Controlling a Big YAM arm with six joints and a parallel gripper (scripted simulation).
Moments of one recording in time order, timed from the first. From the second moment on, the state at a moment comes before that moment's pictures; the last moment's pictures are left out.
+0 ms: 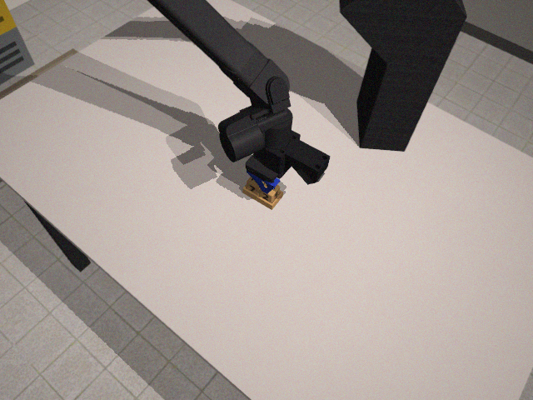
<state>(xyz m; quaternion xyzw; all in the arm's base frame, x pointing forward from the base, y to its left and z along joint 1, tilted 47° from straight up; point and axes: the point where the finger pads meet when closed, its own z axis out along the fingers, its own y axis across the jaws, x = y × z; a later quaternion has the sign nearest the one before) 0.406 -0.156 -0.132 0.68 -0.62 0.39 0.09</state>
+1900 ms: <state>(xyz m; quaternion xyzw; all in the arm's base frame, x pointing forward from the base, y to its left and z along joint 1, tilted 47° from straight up) 0.409 -0.156 -0.131 0.68 -0.62 0.39 0.09</state>
